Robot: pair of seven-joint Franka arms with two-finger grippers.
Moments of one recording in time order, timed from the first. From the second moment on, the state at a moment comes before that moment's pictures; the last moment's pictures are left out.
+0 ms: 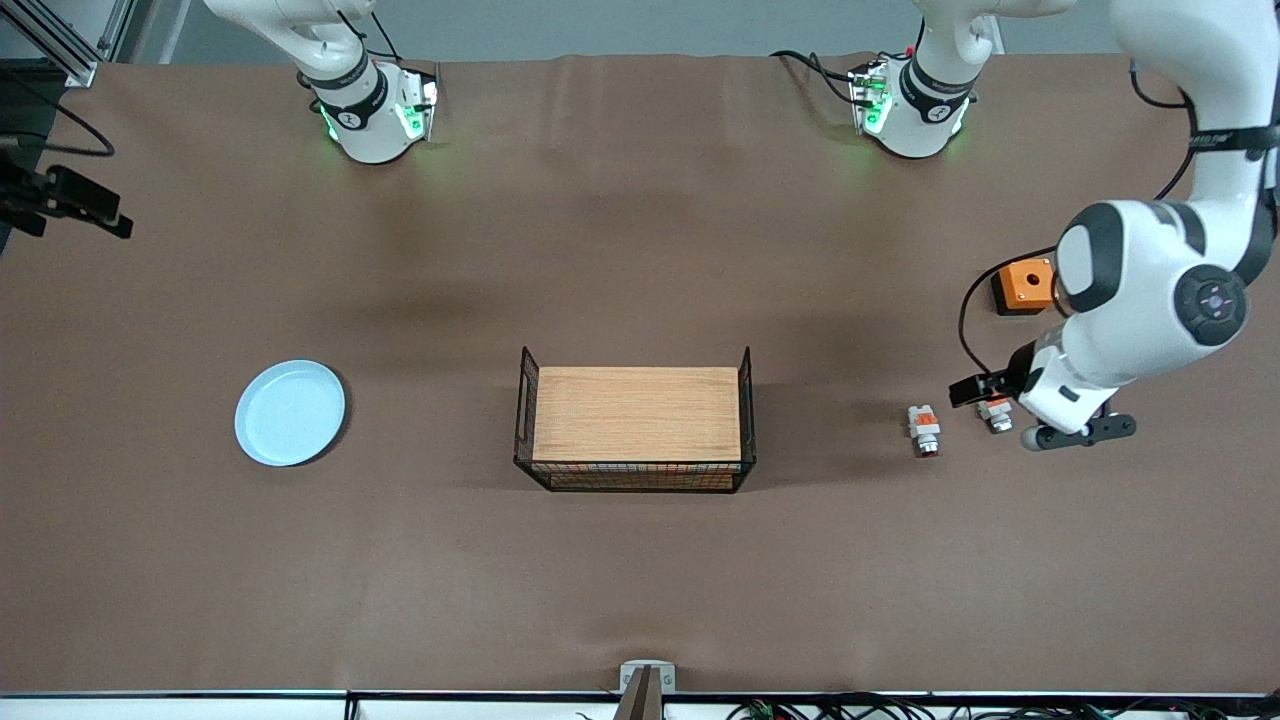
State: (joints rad) left arm -0.11 0.32 0.03 -1.89 -0.11 2.17 -0.16; right arm 0.01 -0.04 -0.11 -1.62 0.00 1.47 -0.05
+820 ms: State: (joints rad) left arm -0.13 0.54 0.03 -1.85 -0.11 2.29 -0.18; right arm -0.13 0.23 -0.11 -1.75 0.01 1.86 -0.16
